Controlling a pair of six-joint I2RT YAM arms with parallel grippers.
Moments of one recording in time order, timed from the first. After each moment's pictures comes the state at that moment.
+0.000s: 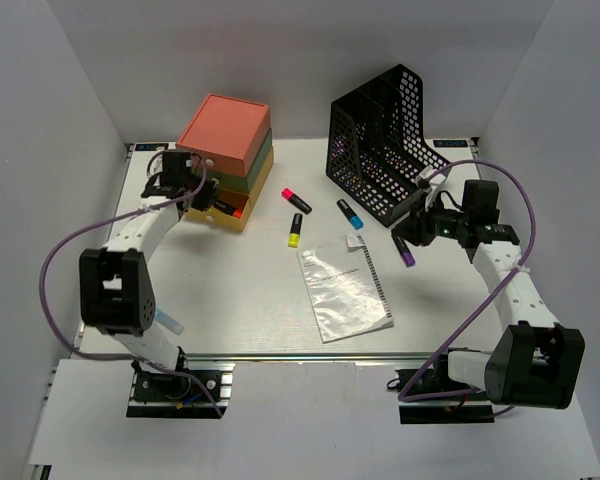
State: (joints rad) left arm -0.08 1.71 1.27 -0.35 -0.01 -1.18; right arm -0.03 1.22 0.92 -0.40 -0.88 -0.38
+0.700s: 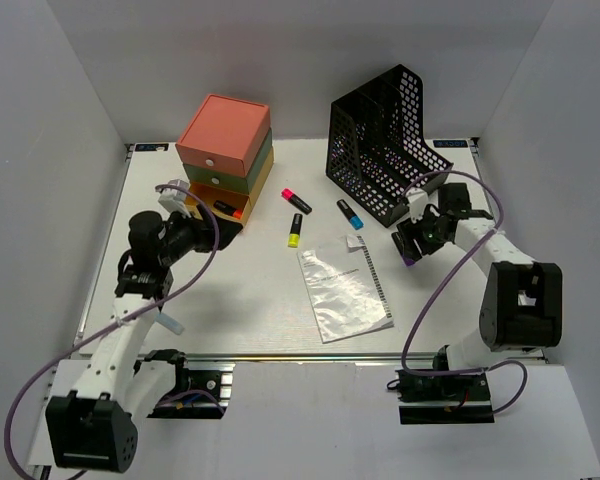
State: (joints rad) left arm -0.08 0.93 0.65 0.01 0.54 -0.48; right arm 0.02 1.52 0.98 -0.54 -0.35 -0.55
